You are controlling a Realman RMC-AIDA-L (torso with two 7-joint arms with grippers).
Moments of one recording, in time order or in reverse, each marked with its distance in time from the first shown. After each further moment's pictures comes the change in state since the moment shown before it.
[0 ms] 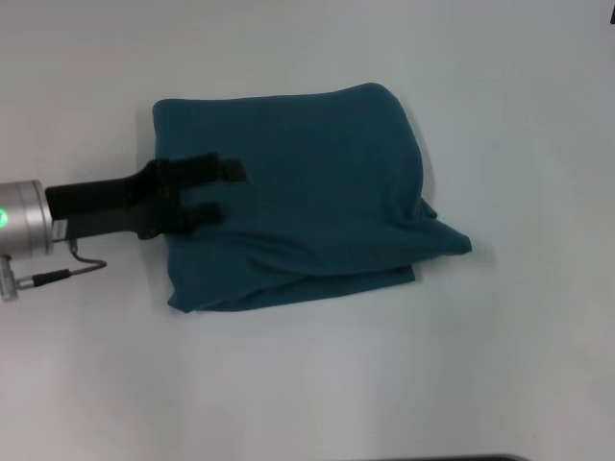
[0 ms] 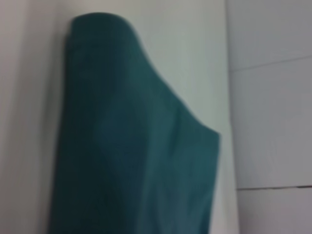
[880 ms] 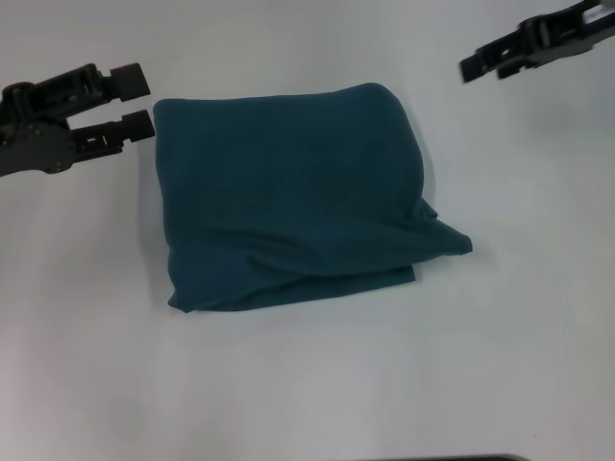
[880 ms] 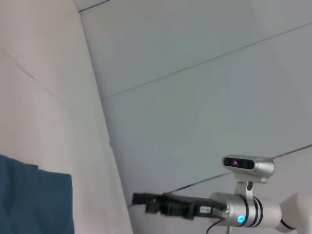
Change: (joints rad) left arm 0.051 0.061 -0.196 -0.148 -0.146 0.400 0.085; right arm 0.334 0.085 -0.311 -0.015 -0.409 0.132 0.140
